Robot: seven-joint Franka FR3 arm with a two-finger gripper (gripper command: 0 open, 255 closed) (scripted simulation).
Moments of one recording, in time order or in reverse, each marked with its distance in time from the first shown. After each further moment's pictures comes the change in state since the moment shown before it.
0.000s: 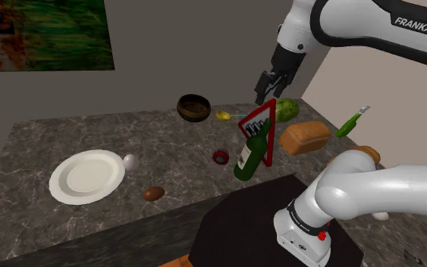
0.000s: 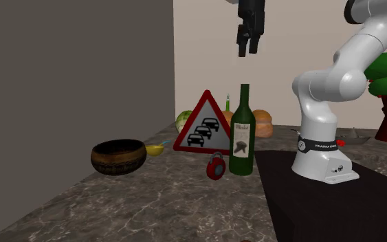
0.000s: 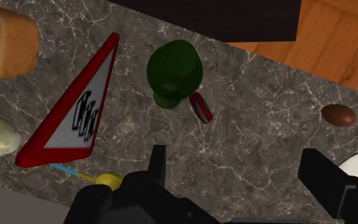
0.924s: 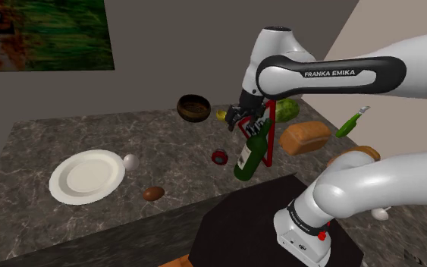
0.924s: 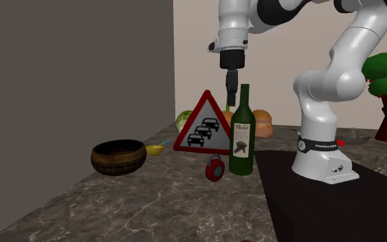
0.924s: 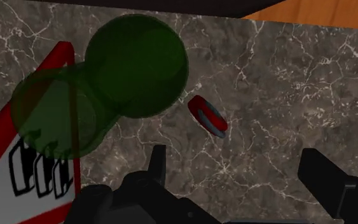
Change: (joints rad) arm -0.061 0.211 0.070 -0.247 0.061 0.424 0.216
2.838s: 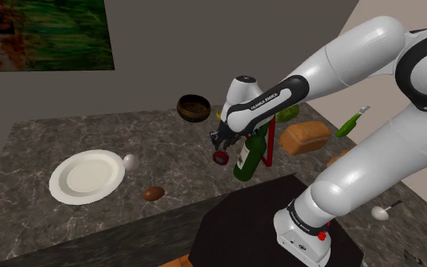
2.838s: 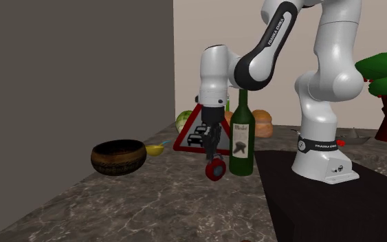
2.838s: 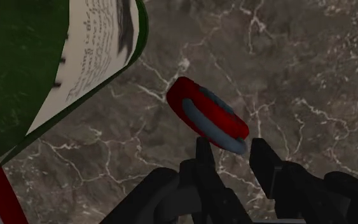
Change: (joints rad) arm -0.076 0.503 0.057 -0.056 -0.007 0.584 0.226
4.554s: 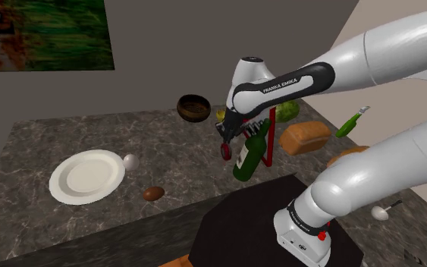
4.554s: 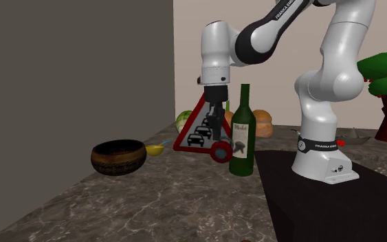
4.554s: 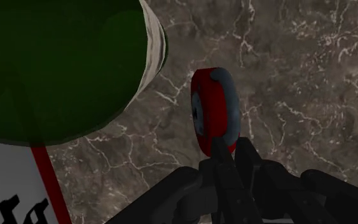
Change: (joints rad) arm 0.008 -0.182 -0.014 0.040 0.032 -0.273 -0.022
